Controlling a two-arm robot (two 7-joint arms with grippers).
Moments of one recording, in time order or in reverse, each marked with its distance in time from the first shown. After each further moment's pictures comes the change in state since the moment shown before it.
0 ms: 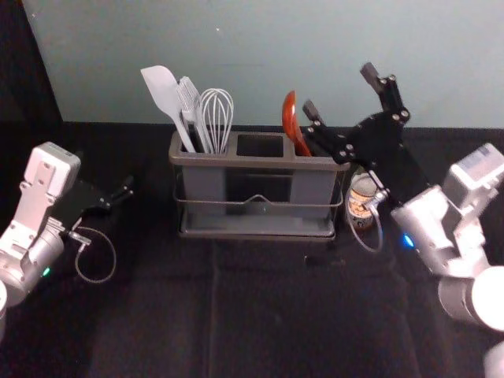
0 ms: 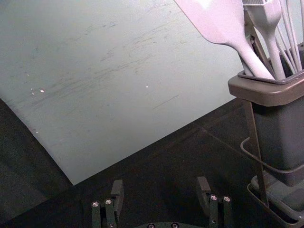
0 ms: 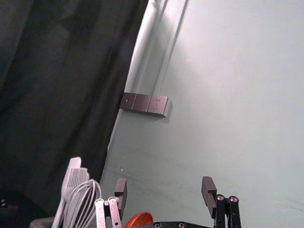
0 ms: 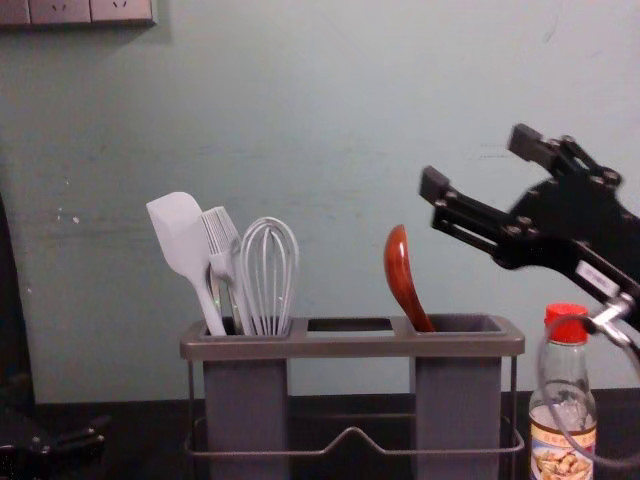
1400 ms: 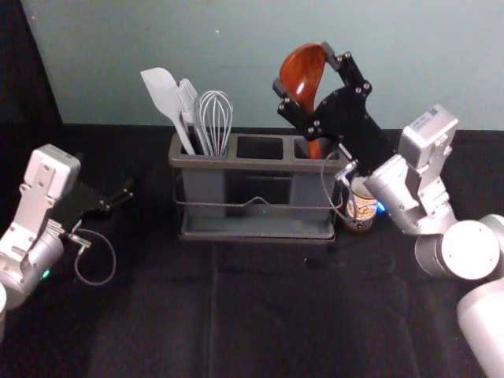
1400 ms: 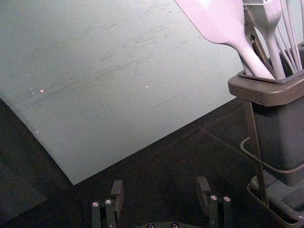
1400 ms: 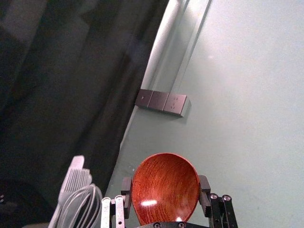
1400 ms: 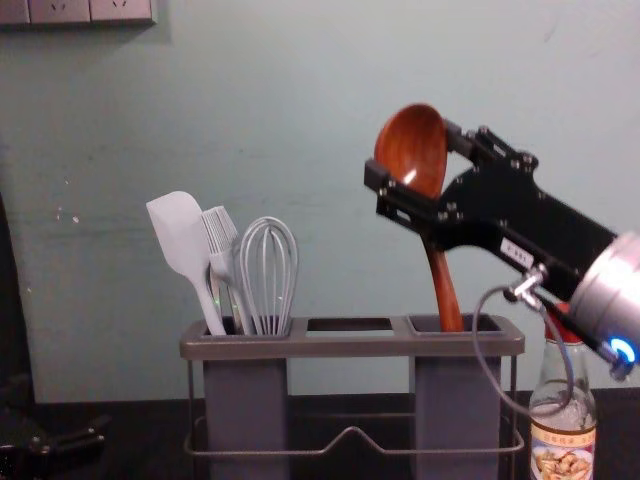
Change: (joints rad) left arm 0.000 0.000 0.000 0.000 0.000 0.000 0.000; right arm 0.195 -0.021 -0.078 0.195 -0.010 -0.017 0.041
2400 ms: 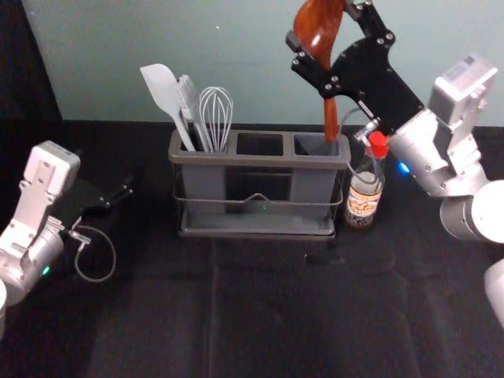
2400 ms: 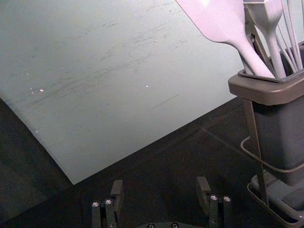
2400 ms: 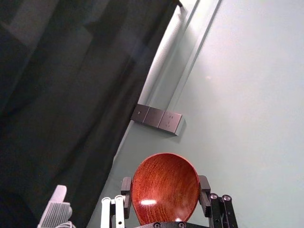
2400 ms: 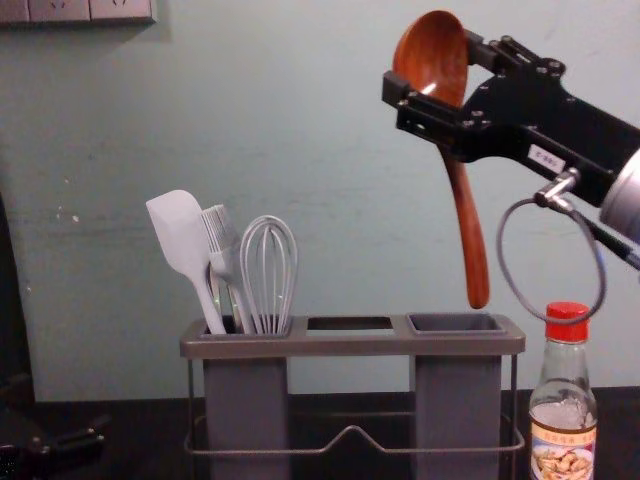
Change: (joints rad) left arm 0.000 0.000 0.000 0.000 0.000 0.000 0.000; right arm 0.023 0.058 0.011 -0.146 0.020 0.096 0.014
